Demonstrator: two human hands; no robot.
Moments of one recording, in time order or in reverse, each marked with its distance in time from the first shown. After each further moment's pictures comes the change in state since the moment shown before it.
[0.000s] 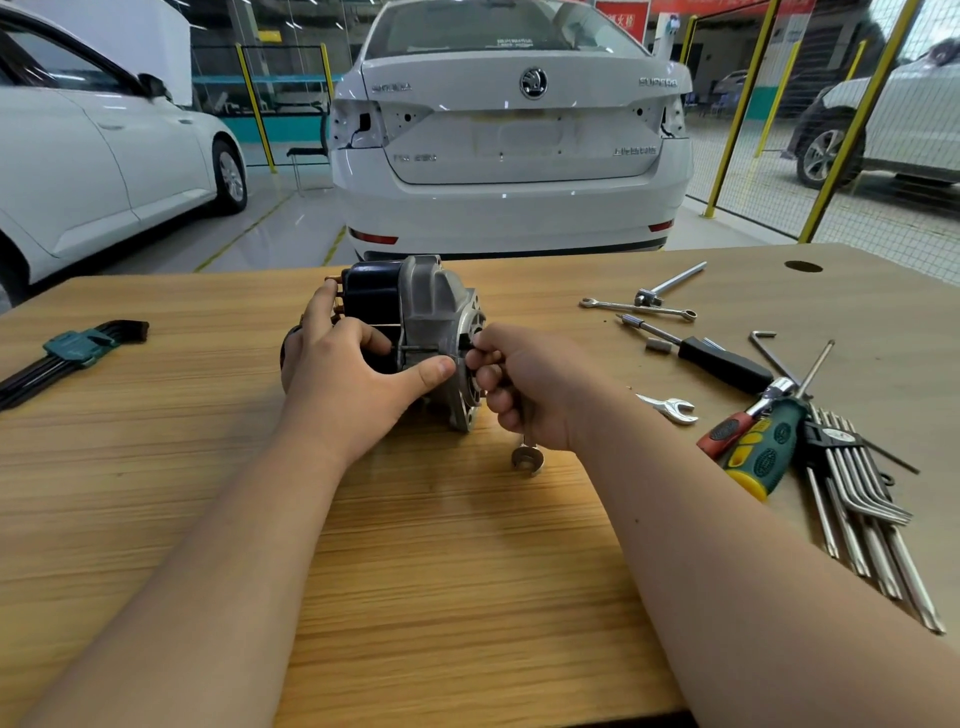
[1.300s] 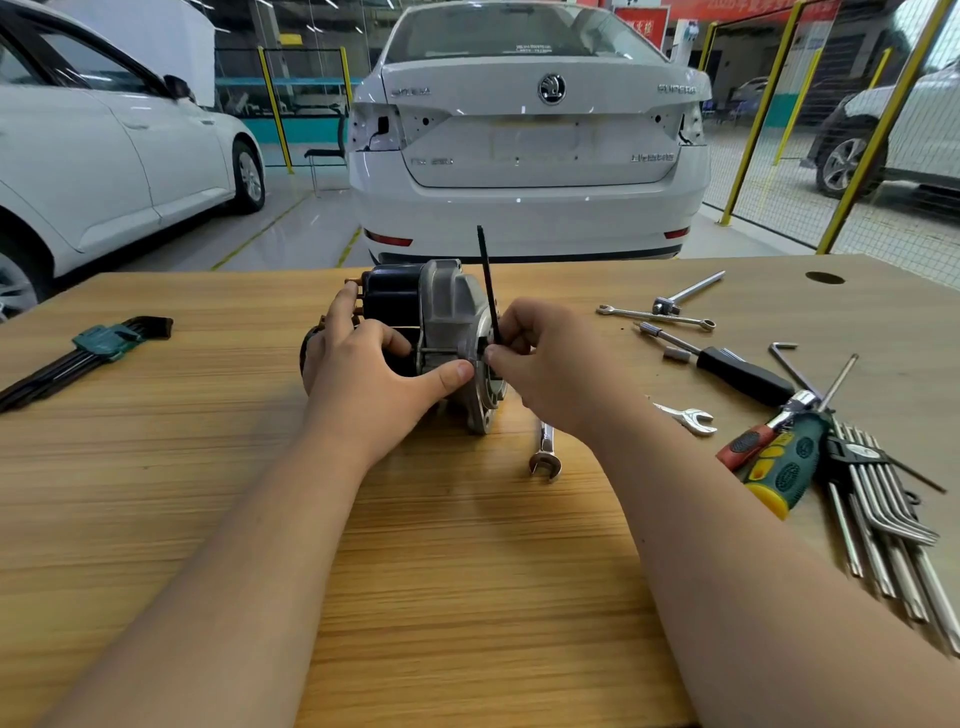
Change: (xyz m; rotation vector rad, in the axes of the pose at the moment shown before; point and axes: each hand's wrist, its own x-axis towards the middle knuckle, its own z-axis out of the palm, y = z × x) left_hand -0.001 0.002 -0.002 0.014 -0.009 -0.019; right_hand -0.006 0.000 -0.005 -0.746 0.230 -0.709
